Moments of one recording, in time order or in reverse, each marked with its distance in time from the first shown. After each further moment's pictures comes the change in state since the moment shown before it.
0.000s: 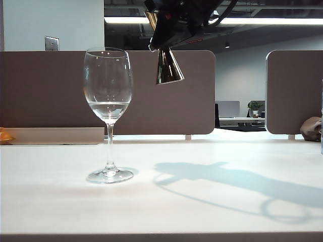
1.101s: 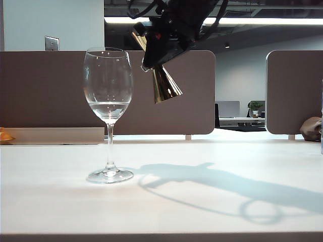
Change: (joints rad) left arm 0.000 -0.002 0.000 0.000 0.000 0.000; right arm 0.052 0.077 0.051 -0.110 0.077 -0.079
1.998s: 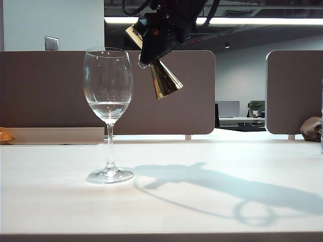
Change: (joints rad) left arm 0.000 0.000 0.000 0.000 0.000 0.000; right arm 0.034 0.015 0.070 -0.087 0.045 -0.136
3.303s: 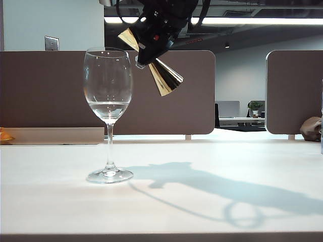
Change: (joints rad) left arm 0.000 0.000 0.000 0.000 0.000 0.000; right arm 0.034 0.033 0.042 -0.016 0.082 -0.278
